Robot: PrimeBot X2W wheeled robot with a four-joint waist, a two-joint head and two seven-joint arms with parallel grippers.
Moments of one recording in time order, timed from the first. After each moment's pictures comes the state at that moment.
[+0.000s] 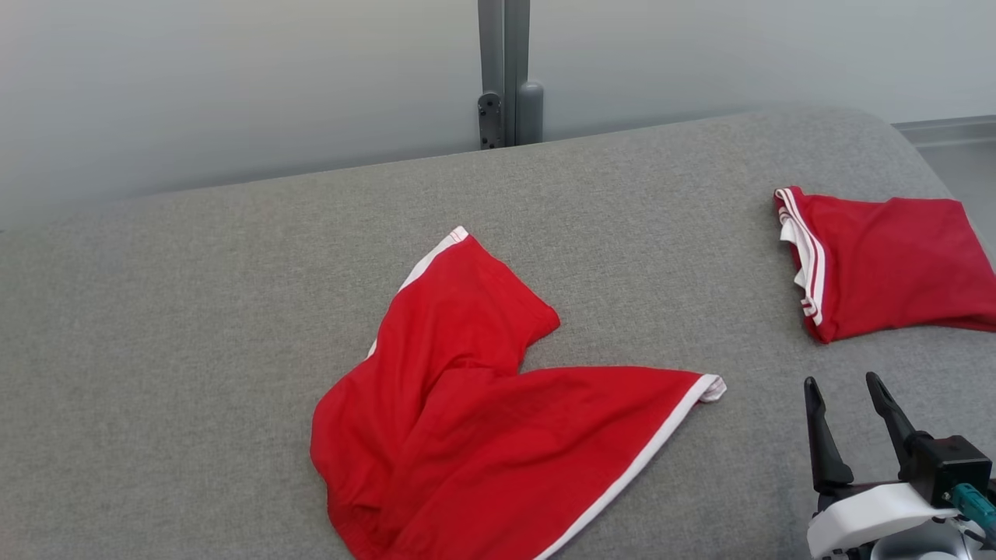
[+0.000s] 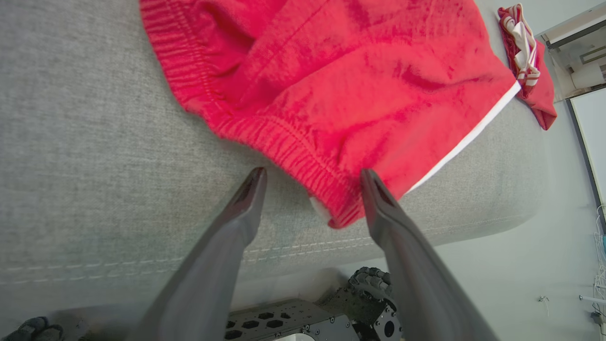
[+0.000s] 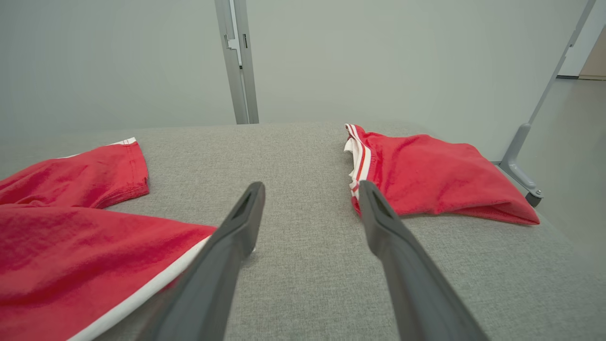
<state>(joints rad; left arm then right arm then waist) 0.14 0.34 -0.72 0.02 -1.06 0.27 -0.02 0.06 -0.11 -0.09 0.17 0.09 0.13 -0.26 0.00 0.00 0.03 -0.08</state>
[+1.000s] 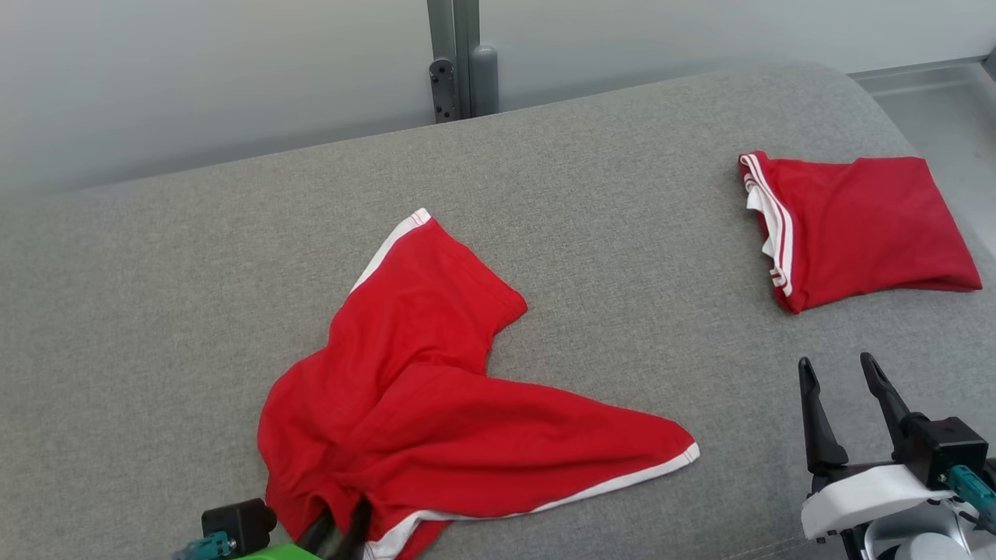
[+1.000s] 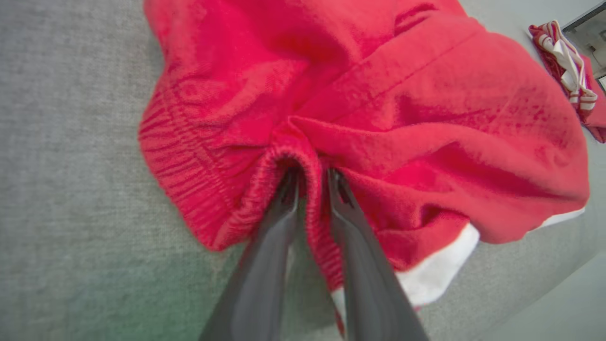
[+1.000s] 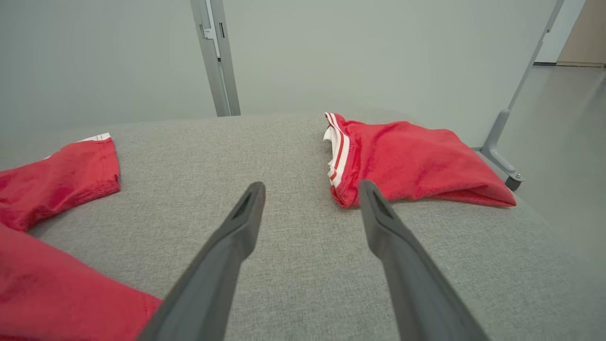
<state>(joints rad) -0.06 0.37 -0.65 0.32 -1.02 0.10 -0.11 0.02 -0.10 -0.08 0.18 0.09 0.13 -0.26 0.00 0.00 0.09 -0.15</state>
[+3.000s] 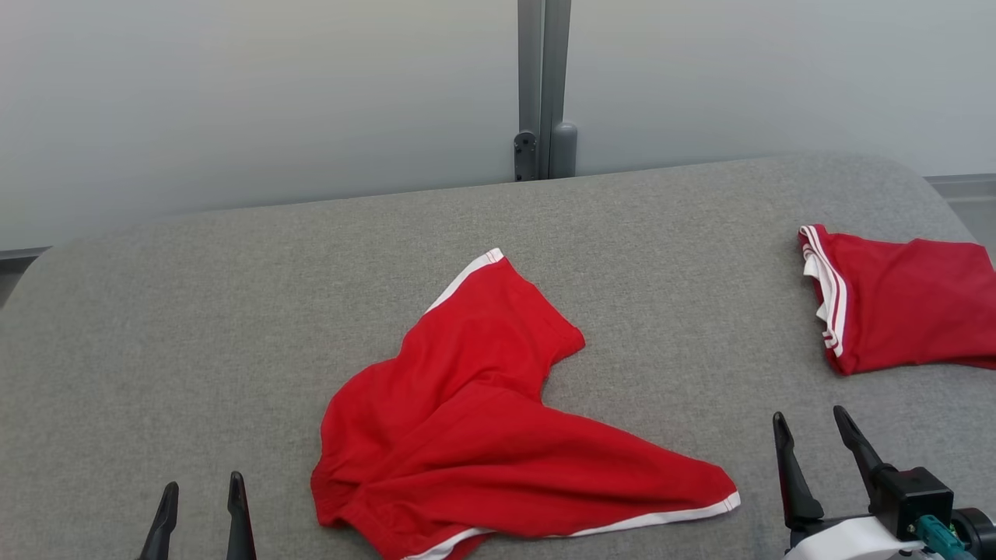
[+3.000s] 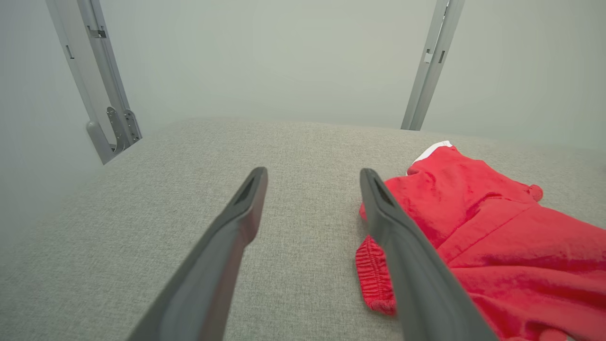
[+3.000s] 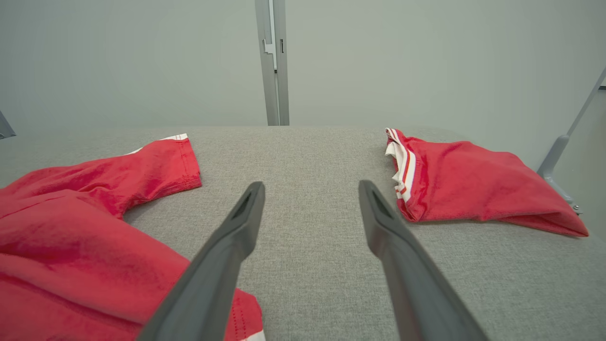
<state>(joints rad) 0.24 0.05 0.09 0.08 -0.20 -0.12 -0.26 0.12 -0.06 -0.06 0.15 0.04 0.13 -0.26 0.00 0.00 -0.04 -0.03</state>
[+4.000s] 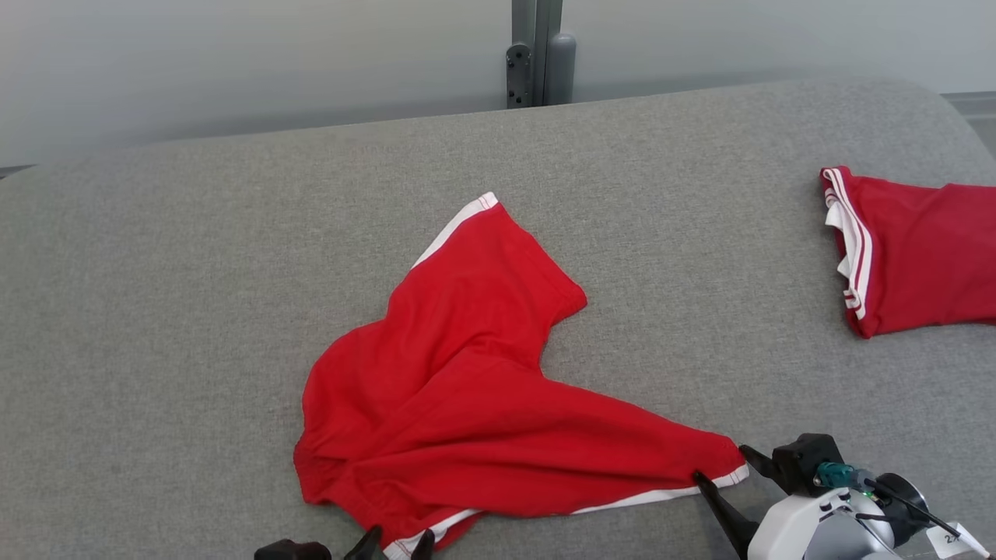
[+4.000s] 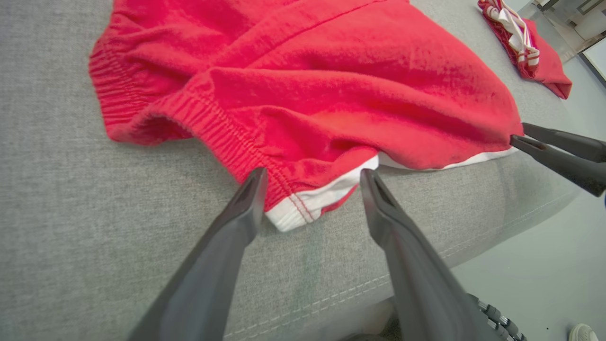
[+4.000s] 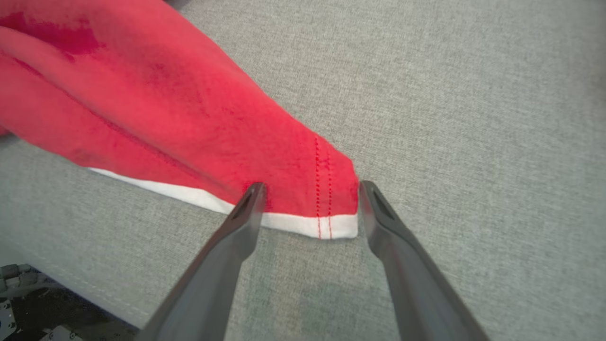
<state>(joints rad) 0.25 0.15 -0.32 0.02 -0.49 -0.13 0.11 0.00 -0.35 0.36 0.21 0.31 0.13 0.11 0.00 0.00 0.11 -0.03</state>
